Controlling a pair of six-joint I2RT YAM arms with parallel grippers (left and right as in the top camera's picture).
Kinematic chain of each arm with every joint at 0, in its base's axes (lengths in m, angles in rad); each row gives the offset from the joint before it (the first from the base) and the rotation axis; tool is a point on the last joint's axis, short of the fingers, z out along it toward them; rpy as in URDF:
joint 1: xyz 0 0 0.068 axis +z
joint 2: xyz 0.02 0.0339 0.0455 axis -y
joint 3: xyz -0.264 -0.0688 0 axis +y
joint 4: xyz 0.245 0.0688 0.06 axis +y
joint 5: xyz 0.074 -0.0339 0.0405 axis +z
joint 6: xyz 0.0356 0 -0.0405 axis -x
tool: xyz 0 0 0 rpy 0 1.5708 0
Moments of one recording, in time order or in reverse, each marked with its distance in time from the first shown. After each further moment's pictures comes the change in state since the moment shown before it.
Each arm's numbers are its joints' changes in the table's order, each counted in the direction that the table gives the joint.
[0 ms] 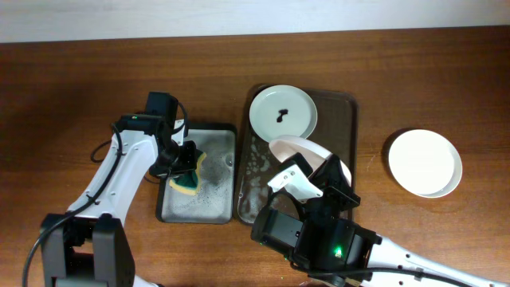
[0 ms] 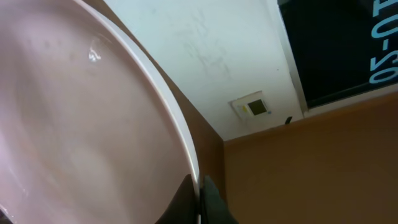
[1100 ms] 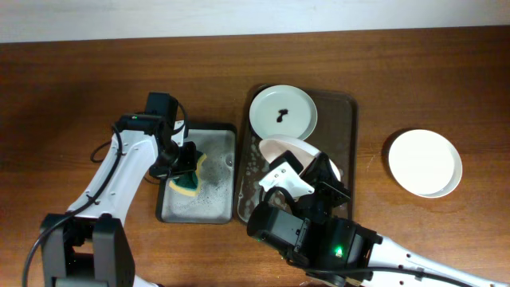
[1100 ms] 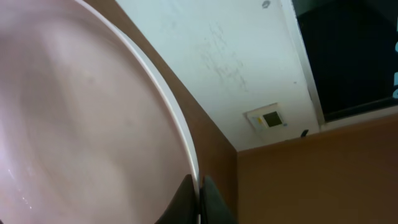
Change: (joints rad) left arm 0.000 0.000 0.000 0.011 -0.003 0.000; right arm -0.004 0.001 -0.004 -0.137 0.072 0.145
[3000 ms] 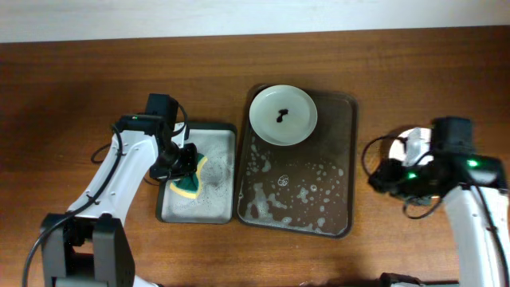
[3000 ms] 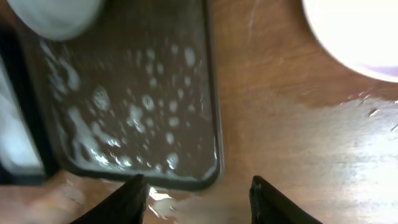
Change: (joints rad) left arm 0.000 0.000 0.003 0.019 -0.016 0.000; right arm -1.315 -0.008 0.020 0.273 1.532 -0.159
